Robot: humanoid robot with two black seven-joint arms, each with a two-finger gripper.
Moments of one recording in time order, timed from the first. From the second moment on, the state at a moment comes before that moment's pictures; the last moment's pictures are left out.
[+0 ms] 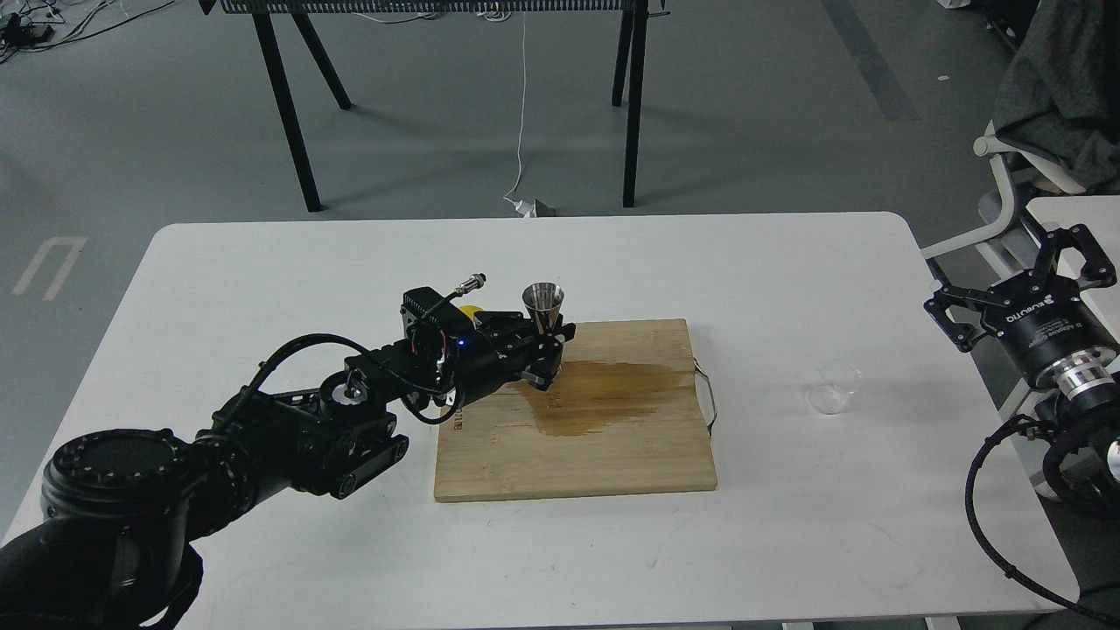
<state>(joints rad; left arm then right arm) -0.85 -0.04 0.06 -0.40 1.55 0.39 -0.49 0.27 -0.56 1.14 0.93 0.20 0.49 0.07</state>
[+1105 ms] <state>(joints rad) -0.81 -0.04 0.06 -0.50 1.54 0.39 -0.49 0.27 -0.56 1.14 0.93 0.20 0.49 0.07</state>
